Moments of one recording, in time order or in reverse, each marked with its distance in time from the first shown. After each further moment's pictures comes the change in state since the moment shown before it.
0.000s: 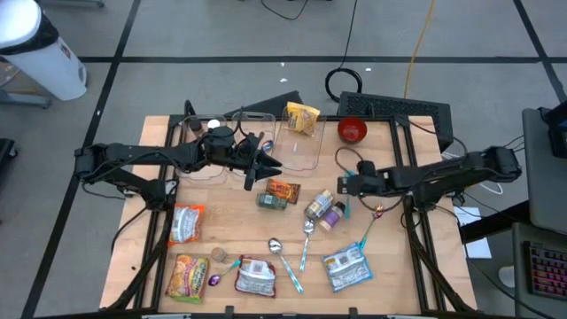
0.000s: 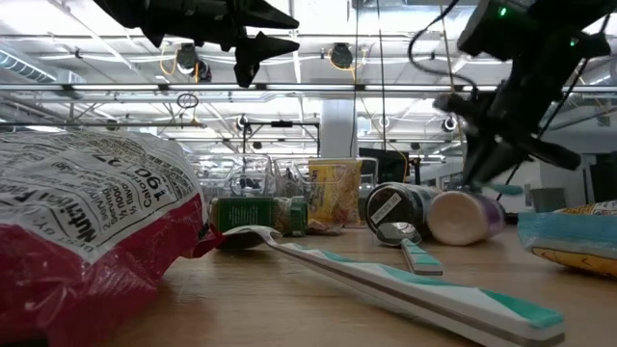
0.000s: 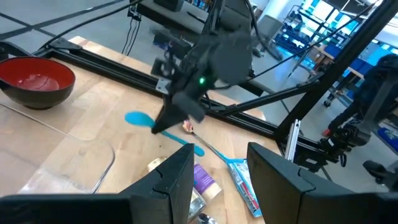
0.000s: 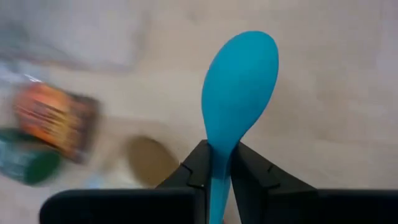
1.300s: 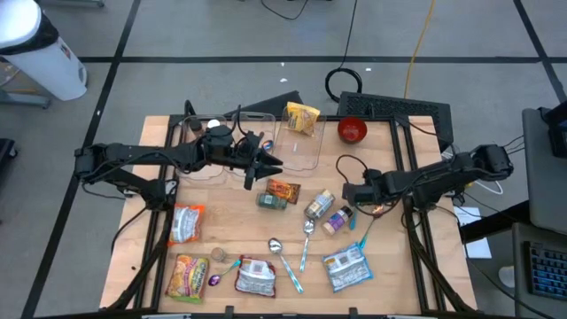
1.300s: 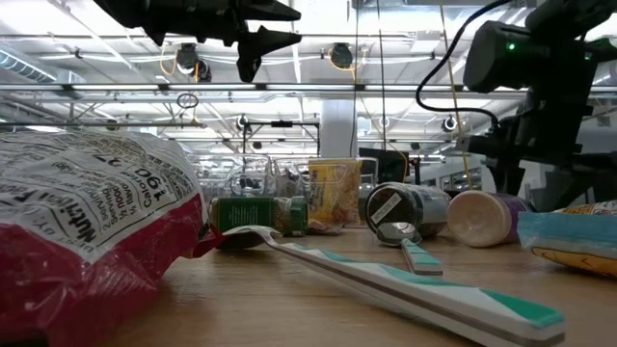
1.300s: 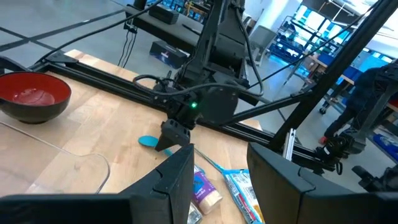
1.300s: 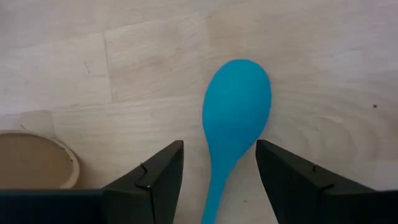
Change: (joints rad) left arm -0.001 0.000 0.000 0.050 0.001 -0.008; right arm 0.048 0.124 0.001 -0.227 -0.088 0.238
